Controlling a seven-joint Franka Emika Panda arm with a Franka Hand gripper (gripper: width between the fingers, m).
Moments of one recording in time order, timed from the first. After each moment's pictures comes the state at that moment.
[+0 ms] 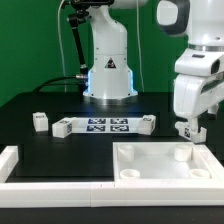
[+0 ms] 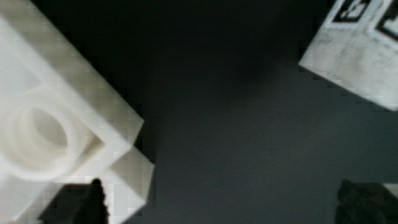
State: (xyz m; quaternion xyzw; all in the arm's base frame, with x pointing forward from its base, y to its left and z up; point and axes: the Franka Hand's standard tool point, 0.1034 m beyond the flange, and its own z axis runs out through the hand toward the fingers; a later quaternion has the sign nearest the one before) arm 0.475 0.169 0.050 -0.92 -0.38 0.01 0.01
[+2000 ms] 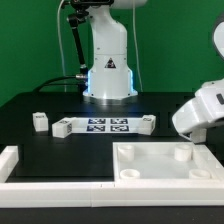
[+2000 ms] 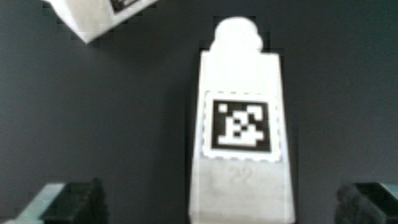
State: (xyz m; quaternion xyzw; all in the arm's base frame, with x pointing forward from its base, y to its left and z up) arm 0.422 0.185 0.021 -0.90 -0.21 0.38 -0.08
